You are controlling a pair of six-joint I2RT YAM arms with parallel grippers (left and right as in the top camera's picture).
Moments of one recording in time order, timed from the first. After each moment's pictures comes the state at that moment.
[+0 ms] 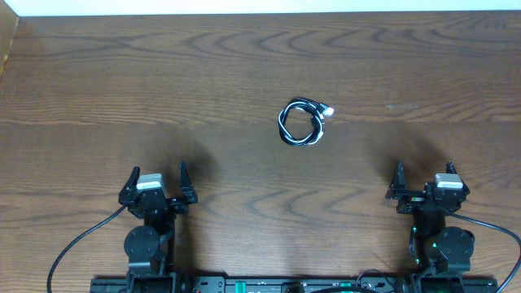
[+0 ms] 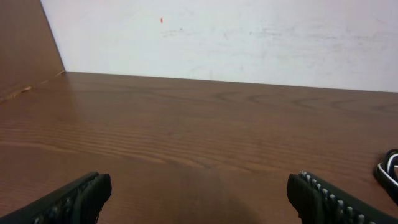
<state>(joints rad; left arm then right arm) 0.01 0.01 0.02 -0.11 -0.09 -0.03 0.01 0.01 0.01 -0.07 0.07 0.01</state>
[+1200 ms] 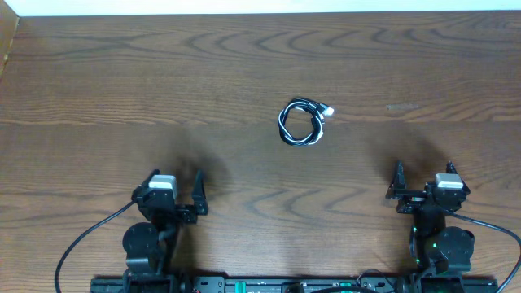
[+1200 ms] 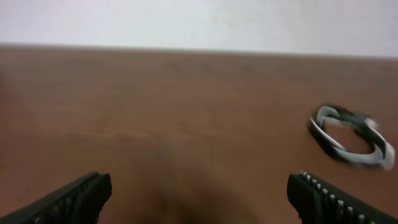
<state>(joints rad) 0.01 0.01 0.11 -0.33 0.13 -0.05 0.01 0.01 0.01 -0.06 0.07 0.02</state>
